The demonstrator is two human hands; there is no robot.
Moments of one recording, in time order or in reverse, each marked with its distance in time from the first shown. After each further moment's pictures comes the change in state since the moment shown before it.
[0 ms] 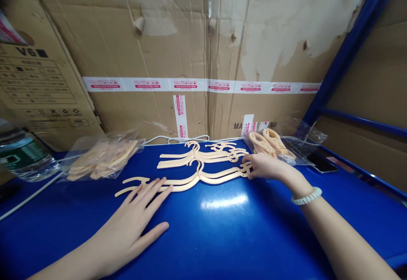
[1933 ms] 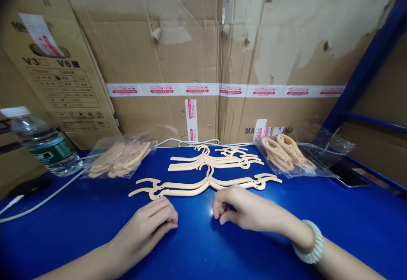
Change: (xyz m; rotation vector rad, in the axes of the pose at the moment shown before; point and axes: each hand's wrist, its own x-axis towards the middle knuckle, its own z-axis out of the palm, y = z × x) left_hand 0.010 0.013 -0.009 -0.498 0.107 0.132; right_hand -0.023 -0.092 0.029 0.589 -0.094 -0.605
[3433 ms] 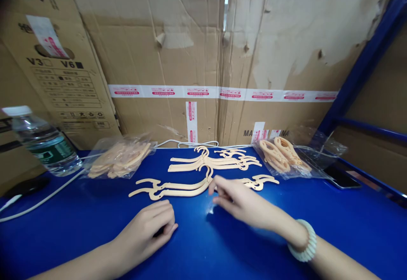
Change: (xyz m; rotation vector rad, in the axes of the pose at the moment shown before) left_hand 0.001 0.001 0.006 0.097 0.027 0.039; right_hand 0.001 -0.002 0.003 -0.149 0.225 -0.014
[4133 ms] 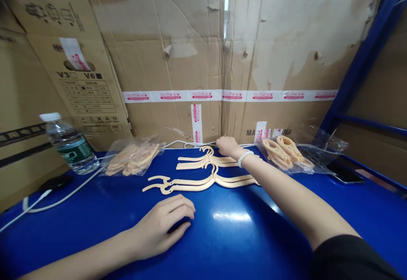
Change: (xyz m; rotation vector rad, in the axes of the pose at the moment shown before) left_hand 0.001 0.013 -0.010 -0.077 -0.072 0.078; right_hand 0.138 0.070 -0.031 -0.851 -0.092 0.352
